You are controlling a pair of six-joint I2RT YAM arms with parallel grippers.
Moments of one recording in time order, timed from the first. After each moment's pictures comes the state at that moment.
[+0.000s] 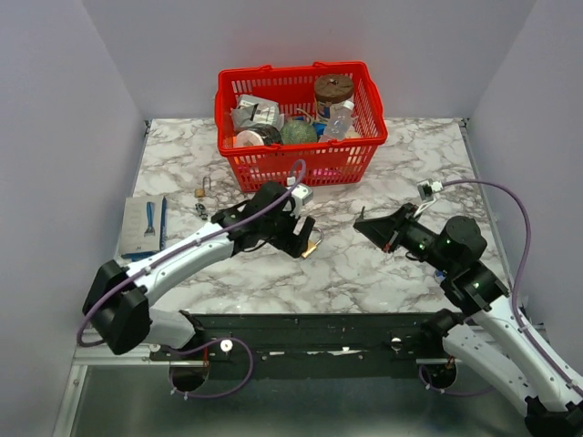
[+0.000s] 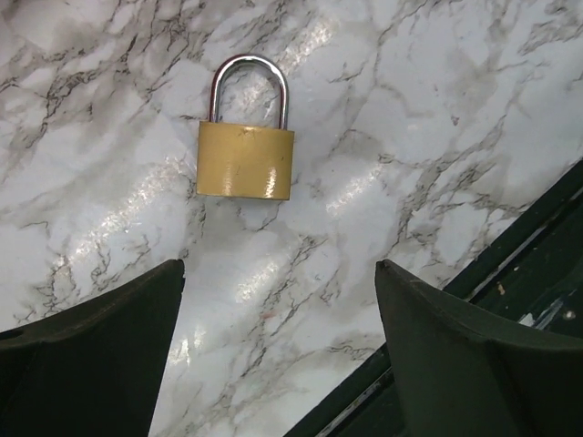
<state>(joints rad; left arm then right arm) -0.77 1.30 1.00 -0.47 0.11 -0.20 0.53 0.61 0.63 -0.05 -0.32 0.70</state>
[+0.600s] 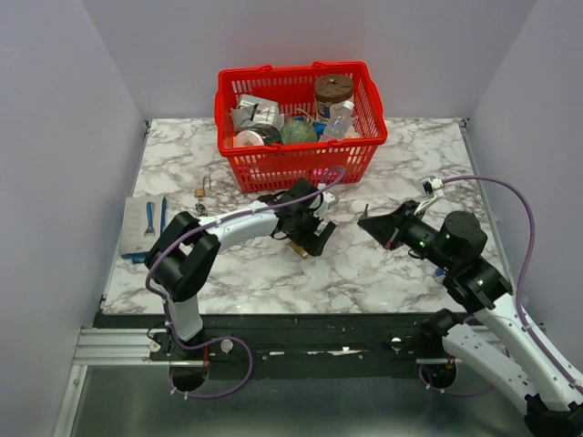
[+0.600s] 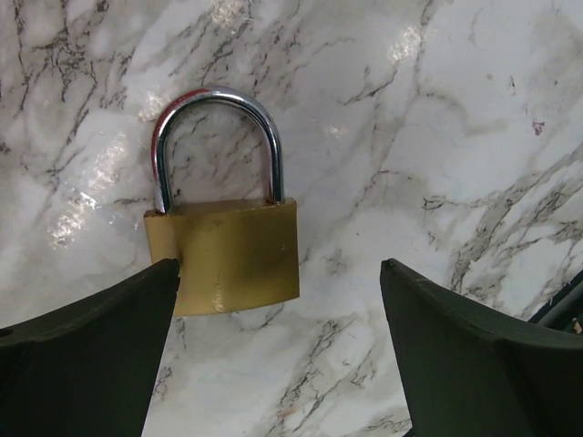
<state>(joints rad) -0.77 1.78 1.18 -0.42 0.22 -0.08 0.53 0.62 0.70 -0.19 -0.25 0.63</state>
